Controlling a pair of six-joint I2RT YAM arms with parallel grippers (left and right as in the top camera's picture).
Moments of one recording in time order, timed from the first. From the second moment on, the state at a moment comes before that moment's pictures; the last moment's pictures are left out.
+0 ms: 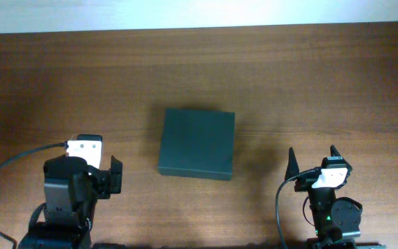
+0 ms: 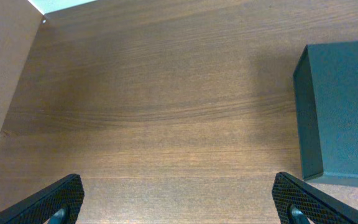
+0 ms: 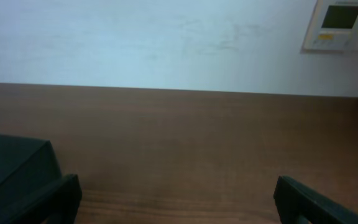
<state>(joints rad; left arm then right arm) -0.11 0.67 0.94 -0.98 -0.27 0.11 0.06 0.02 0.01 -0.07 0.06 -0.03</state>
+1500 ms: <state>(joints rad) -0.11 0.06 0.35 -0.34 -0.13 0.01 0.06 0.01 0.01 -0.07 0.06 -0.04</state>
